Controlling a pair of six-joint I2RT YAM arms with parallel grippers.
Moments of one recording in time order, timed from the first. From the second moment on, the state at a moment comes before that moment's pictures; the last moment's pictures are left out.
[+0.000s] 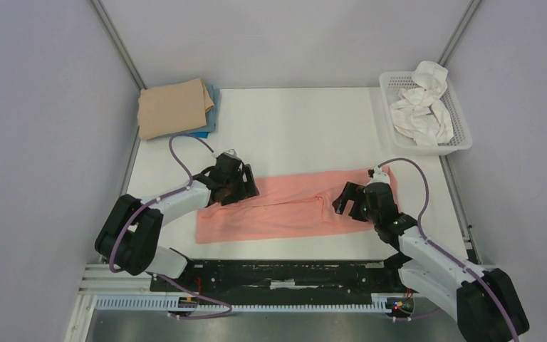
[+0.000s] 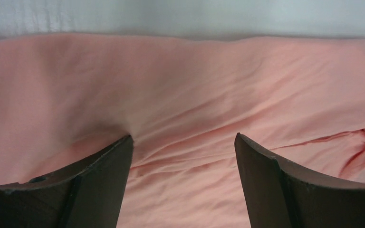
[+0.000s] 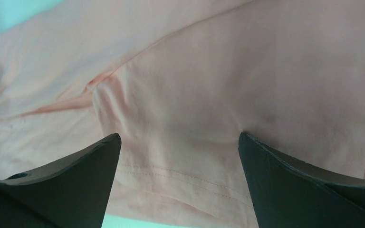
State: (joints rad) left arm -0.51 1.42 0.71 -0.24 -0.02 -0.72; right arm 0.42 0.82 0.23 -0.12 0.05 0.61
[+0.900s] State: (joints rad) left arm -0.98 1.42 0.65 -0.13 -0.16 -1.08; right arm 0.30 2.43 1.76 0.25 -0.32 0.44
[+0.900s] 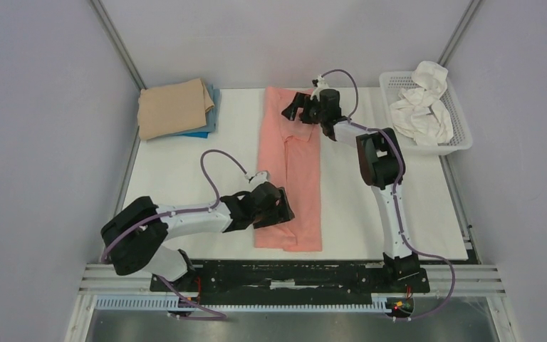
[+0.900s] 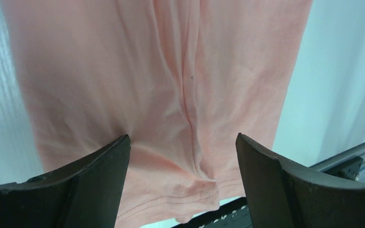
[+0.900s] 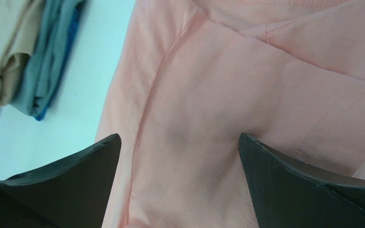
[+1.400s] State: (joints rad) left arm -0.98 1.52 0.81 -0.21 -0.19 -1.00; right arm 0.31 2.62 1.97 0.41 -0.44 0.51
